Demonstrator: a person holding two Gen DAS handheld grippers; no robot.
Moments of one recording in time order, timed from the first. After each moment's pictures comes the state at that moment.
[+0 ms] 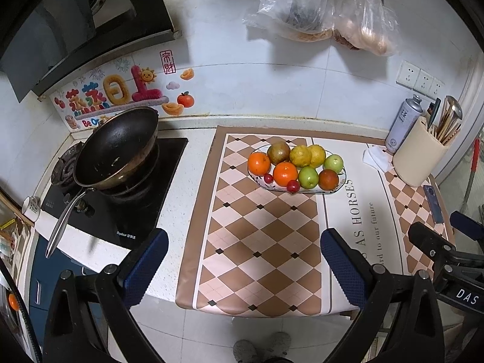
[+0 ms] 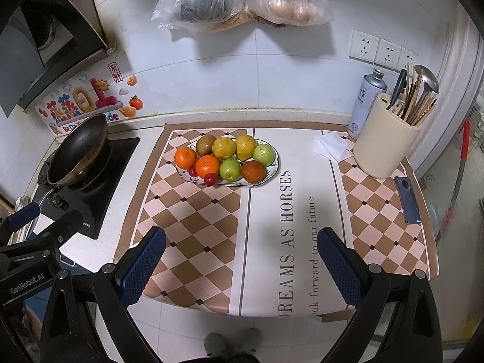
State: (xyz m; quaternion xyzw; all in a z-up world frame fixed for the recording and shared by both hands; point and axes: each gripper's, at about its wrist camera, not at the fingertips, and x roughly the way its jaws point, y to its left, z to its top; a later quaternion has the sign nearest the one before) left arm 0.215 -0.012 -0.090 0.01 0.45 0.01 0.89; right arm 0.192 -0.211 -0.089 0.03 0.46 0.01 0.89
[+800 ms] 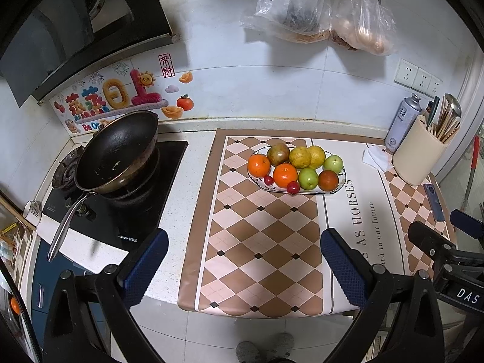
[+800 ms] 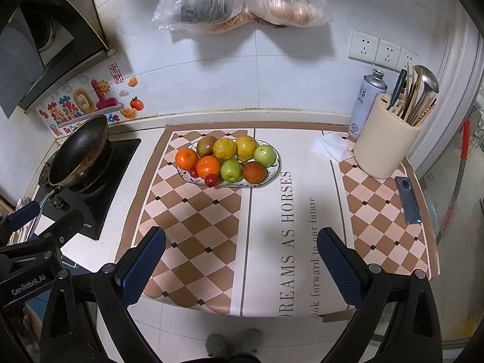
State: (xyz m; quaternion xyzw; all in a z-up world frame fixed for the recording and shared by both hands) left arm 0.216 -0.011 -0.086 0.02 0.45 0.01 0.89; right arm 0.191 -0.210 -0.086 0.03 0.46 0.01 0.89
